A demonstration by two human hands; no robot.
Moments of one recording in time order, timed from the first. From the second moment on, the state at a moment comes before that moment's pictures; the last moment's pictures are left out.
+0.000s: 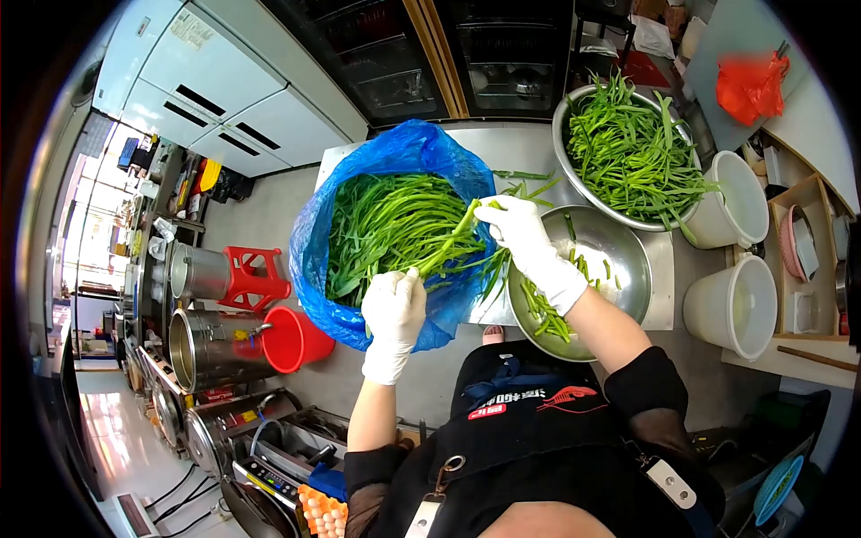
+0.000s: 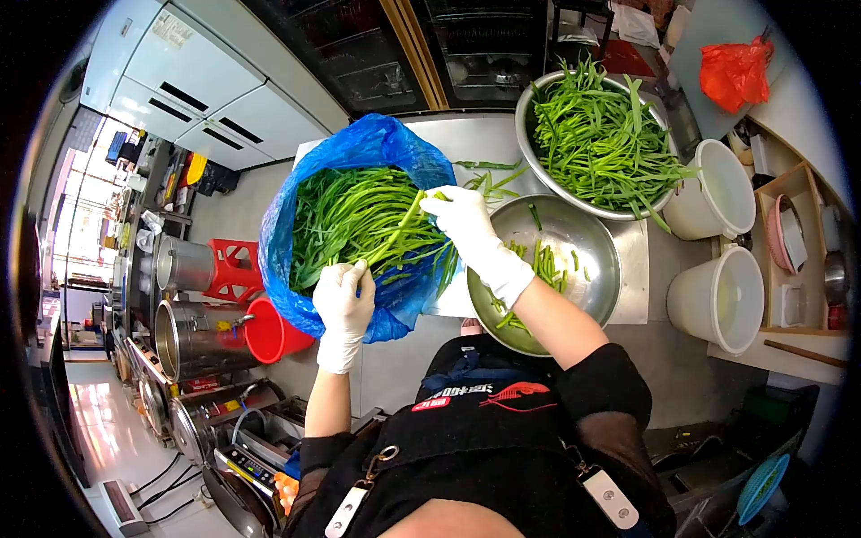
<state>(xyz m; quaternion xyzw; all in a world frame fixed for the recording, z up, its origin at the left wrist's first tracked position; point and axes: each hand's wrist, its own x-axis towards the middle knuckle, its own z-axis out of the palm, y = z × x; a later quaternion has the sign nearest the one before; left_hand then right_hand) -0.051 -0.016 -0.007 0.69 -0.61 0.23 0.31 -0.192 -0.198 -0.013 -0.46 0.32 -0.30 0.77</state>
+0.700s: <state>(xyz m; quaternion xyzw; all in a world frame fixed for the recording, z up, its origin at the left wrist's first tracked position) -0.004 -0.027 0.088 0.71 -0.24 -0.07 0.66 -0.204 -0.216 0.011 -0.60 0.20 -0.26 0.73</state>
